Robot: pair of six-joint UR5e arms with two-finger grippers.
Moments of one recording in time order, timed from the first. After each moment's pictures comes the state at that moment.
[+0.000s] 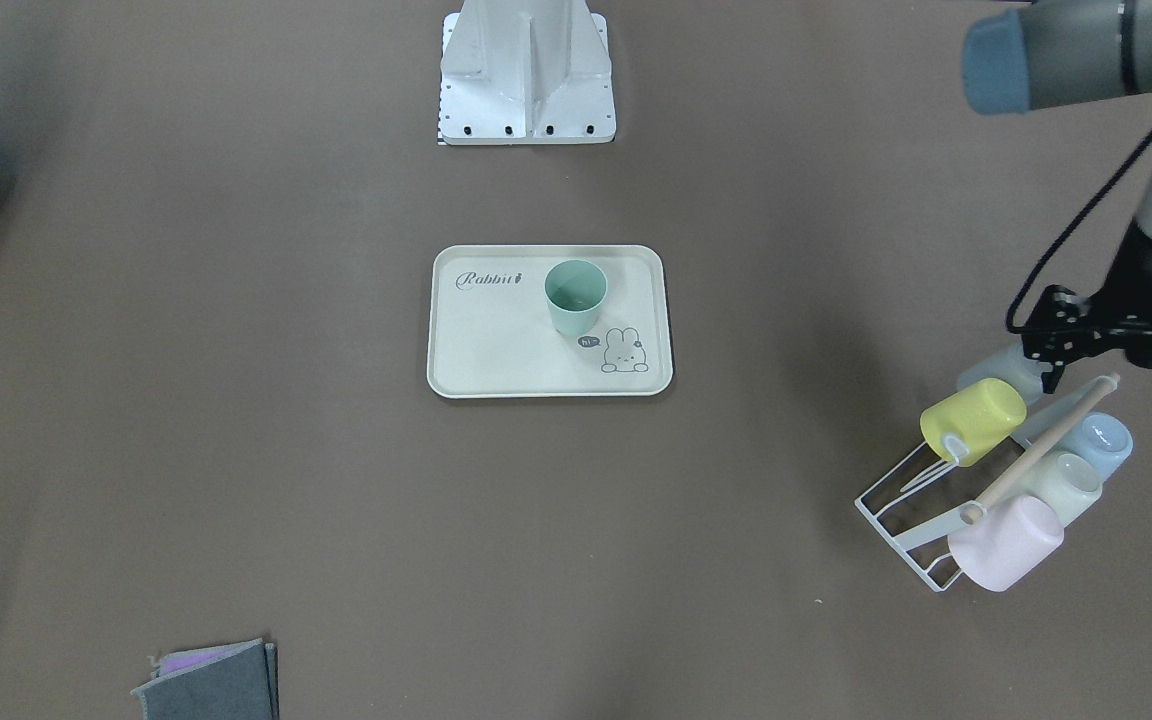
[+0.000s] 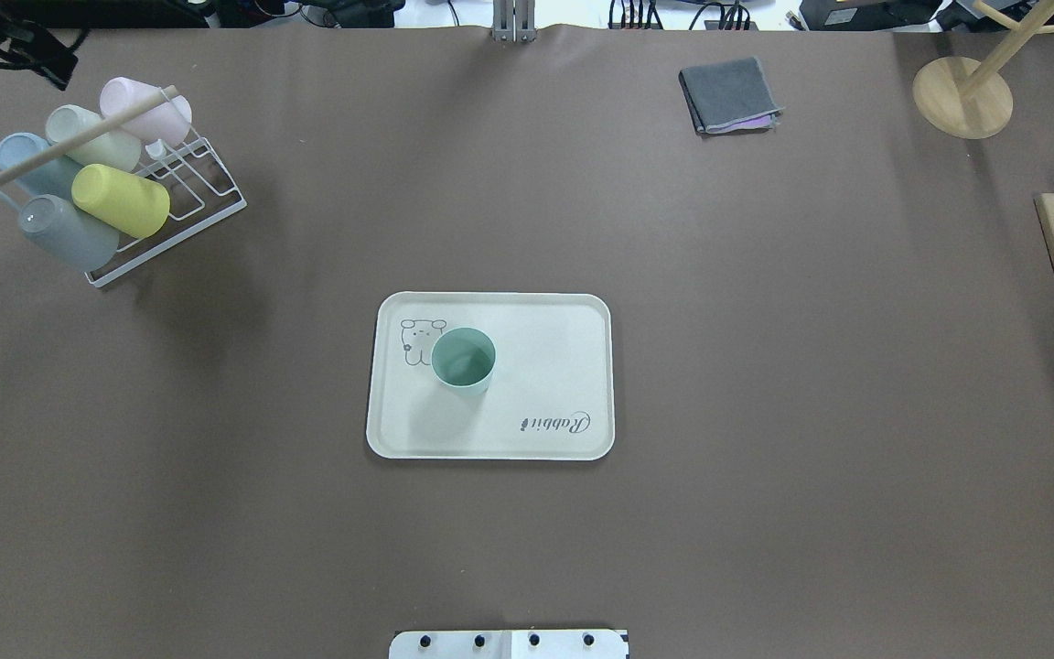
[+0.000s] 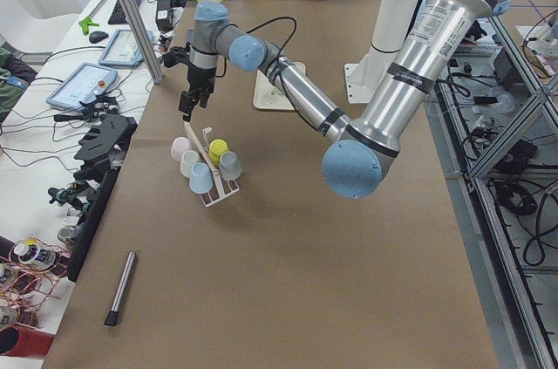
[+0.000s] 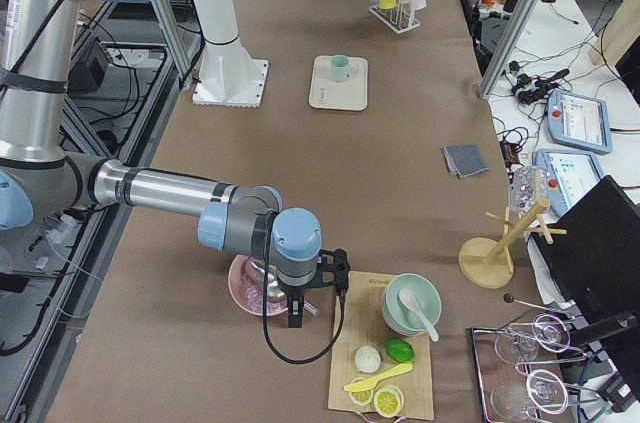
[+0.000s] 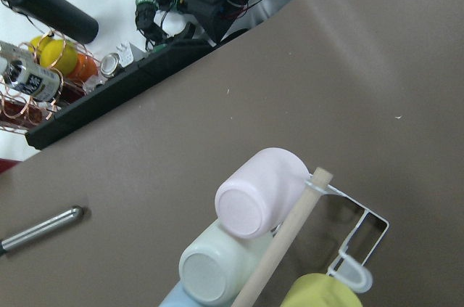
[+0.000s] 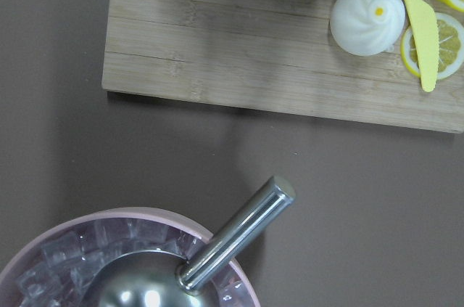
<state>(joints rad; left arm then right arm) -1.22 -2.02 -1.79 -1.42 -2.04 -0.29 1.66 -1.84 1.74 -1.62 2.30 -0.25</state>
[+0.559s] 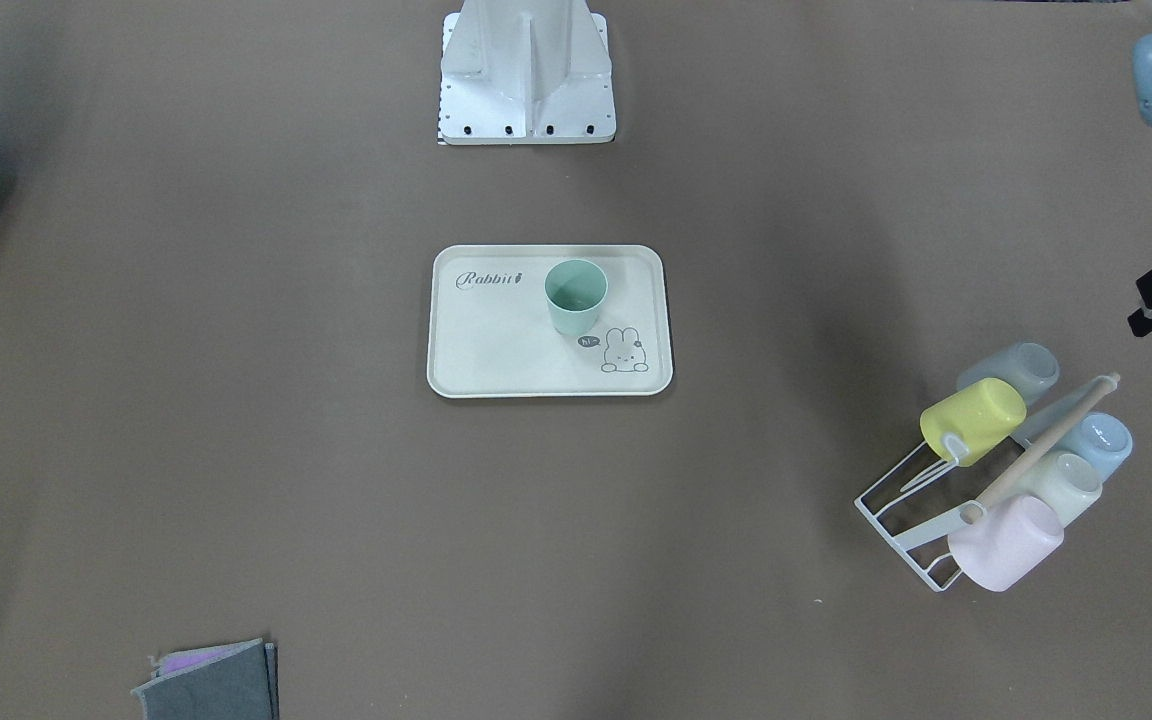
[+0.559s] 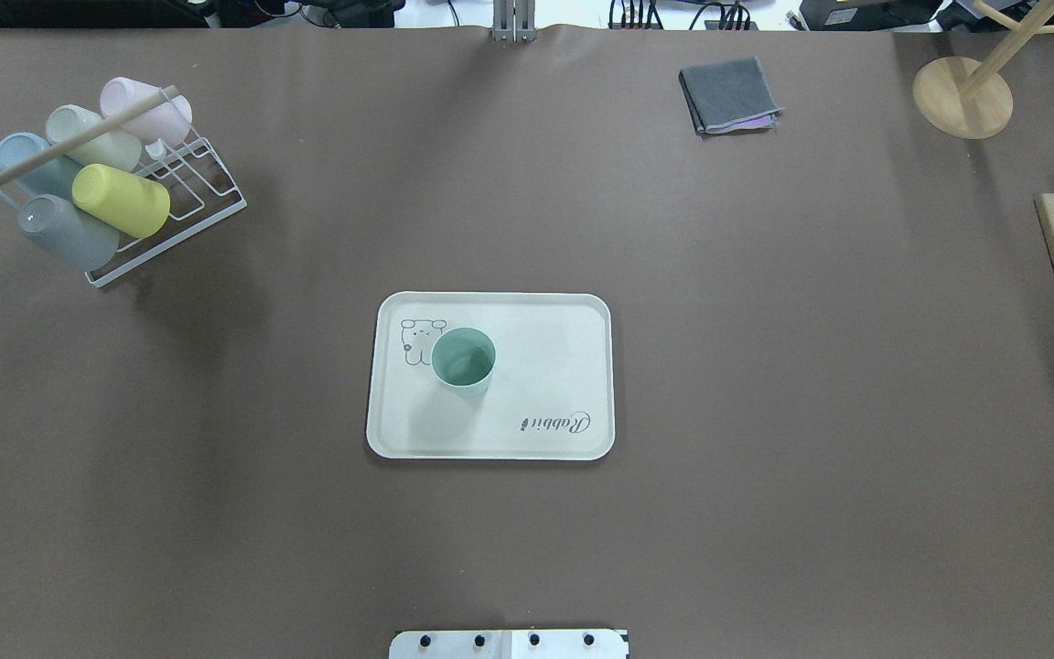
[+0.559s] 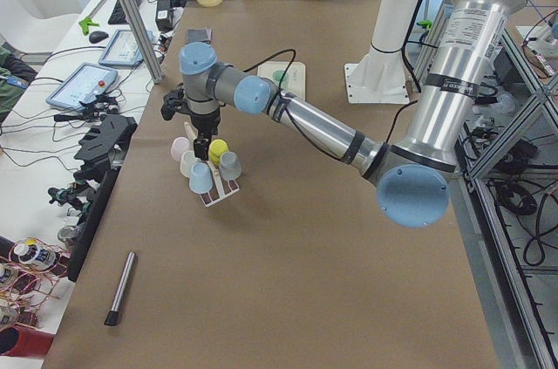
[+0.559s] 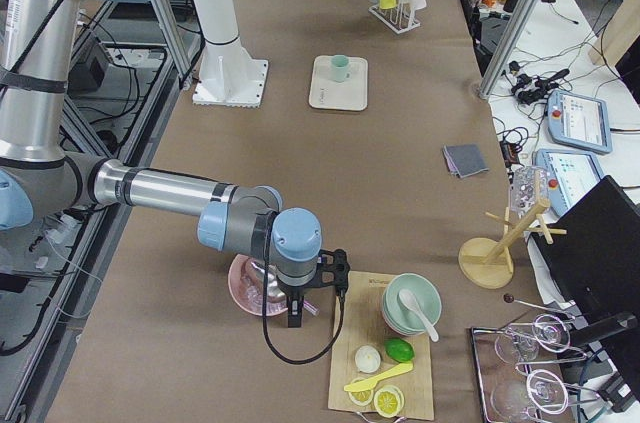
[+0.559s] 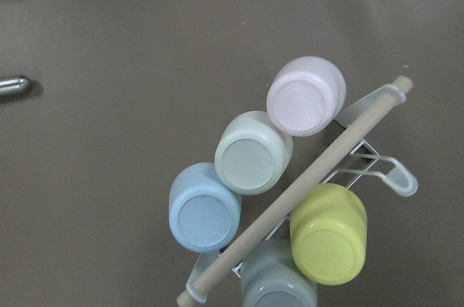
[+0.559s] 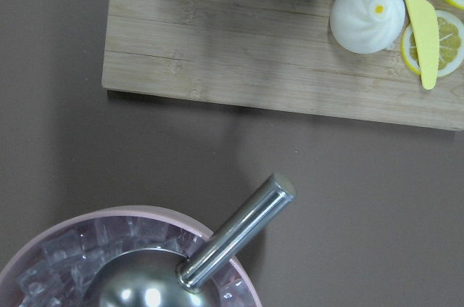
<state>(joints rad) -1.39 -1.80 -1.78 -1.46 -2.32 -0.28 1.66 -1.84 1.74 -1.62 2.30 -0.25</state>
